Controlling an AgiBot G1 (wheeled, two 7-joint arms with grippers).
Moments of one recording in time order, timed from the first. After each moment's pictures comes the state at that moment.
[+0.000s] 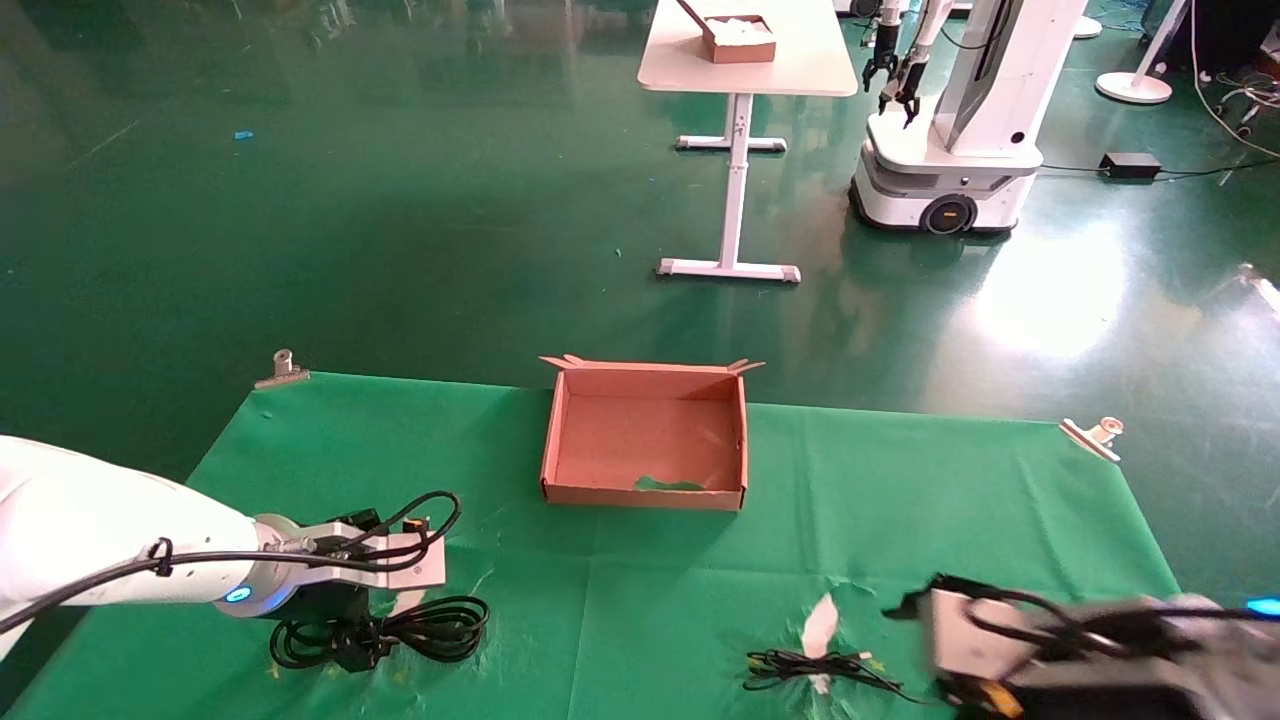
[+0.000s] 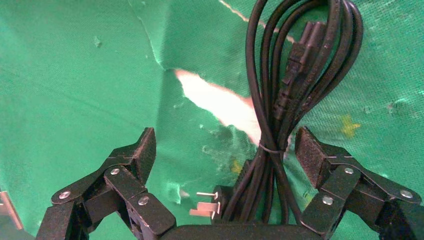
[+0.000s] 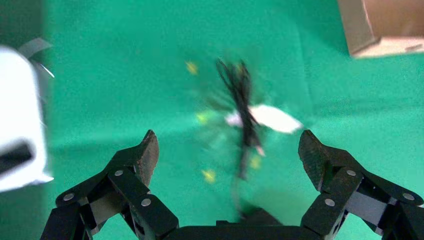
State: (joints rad) left arm -1.48 1.06 0.85 -0.96 2.27 1.21 -0.43; right arm 1.29 -0.72 -0.60 1.29 -1.67 -1.38 0.30
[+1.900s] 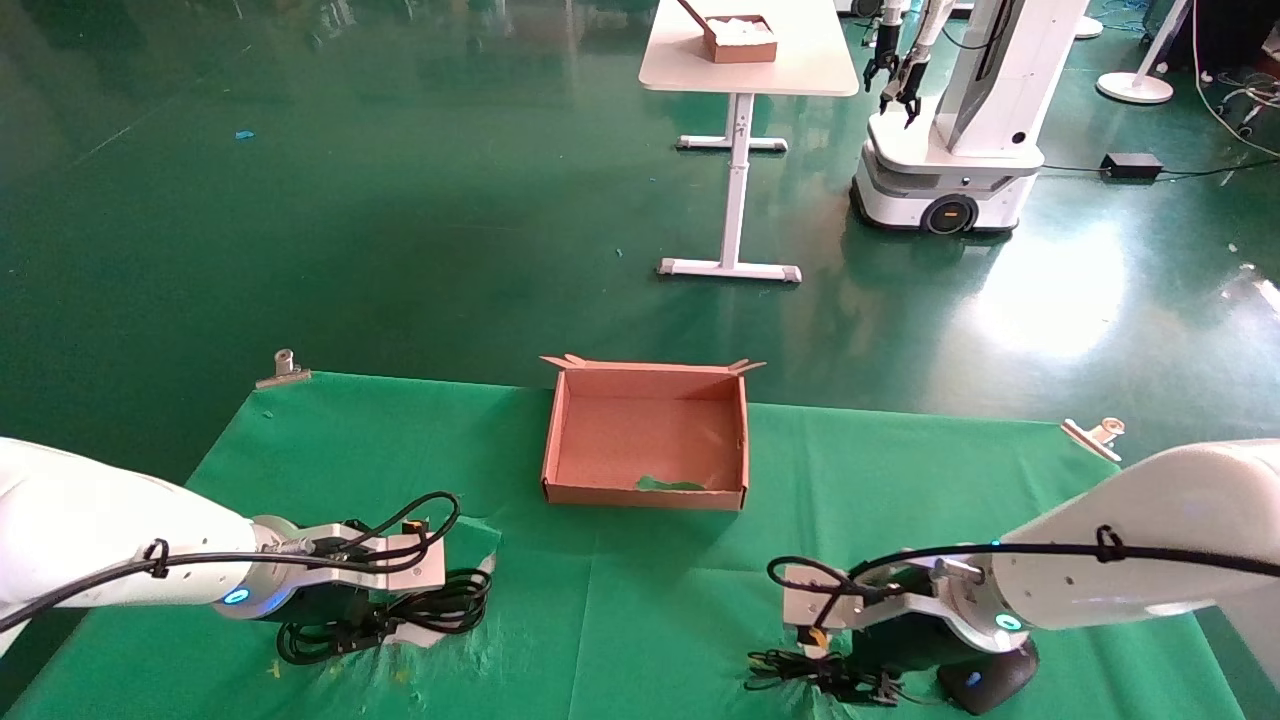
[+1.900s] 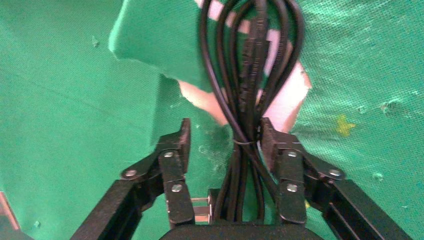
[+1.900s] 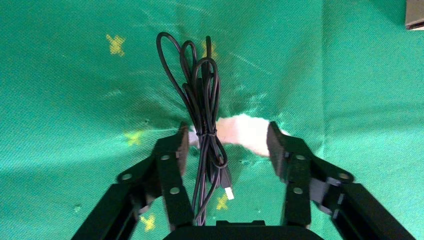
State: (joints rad) left arm -1.48 1.06 0.85 -0.96 2.27 1.21 -0.43; right arm 1.45 -1.09 -0.78 0.93 -2.04 -1.29 0.34
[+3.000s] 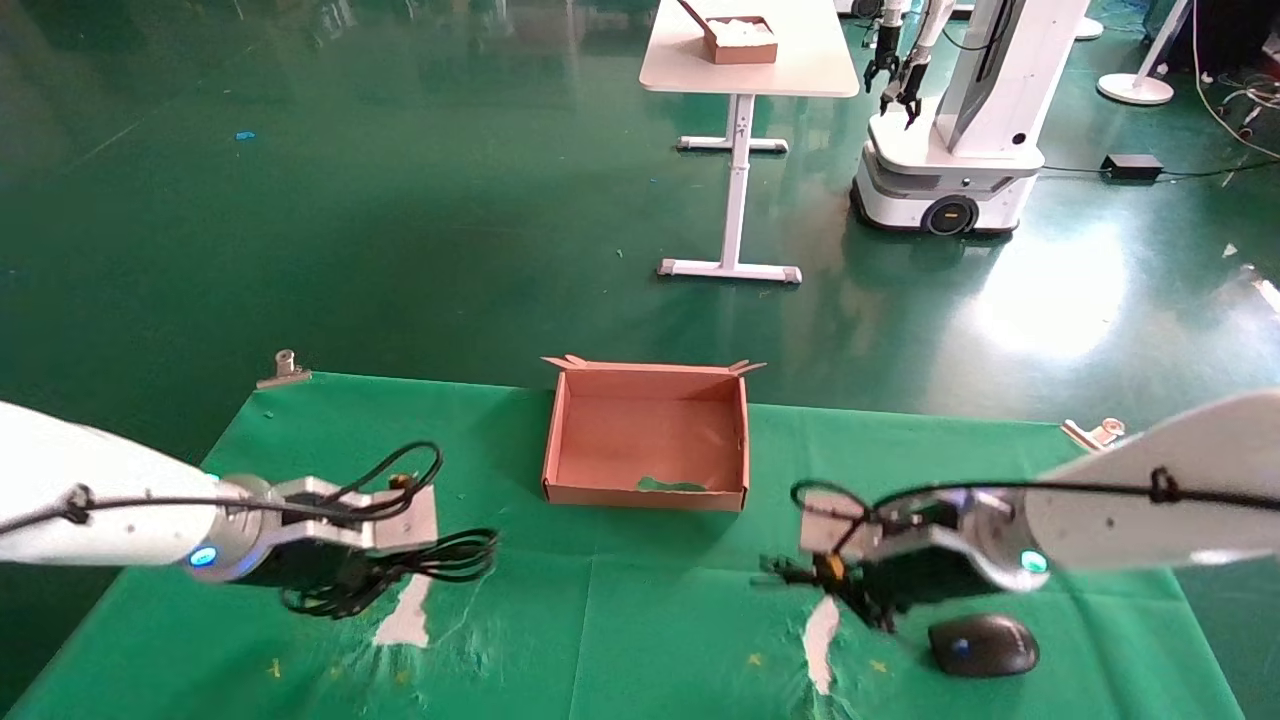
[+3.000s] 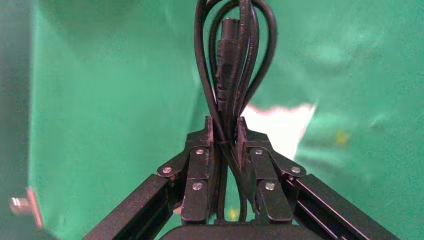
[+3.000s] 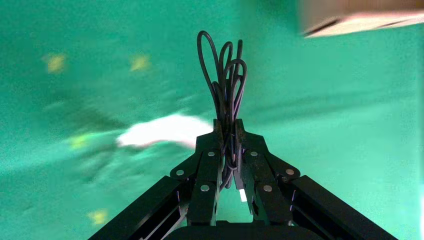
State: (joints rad) left arm -1.55 1.04 0.79 -1.01 2.15 1.25 -0.42; right arm 1.52 -1.07 -0.74 0.91 -2.04 -1.25 0.35
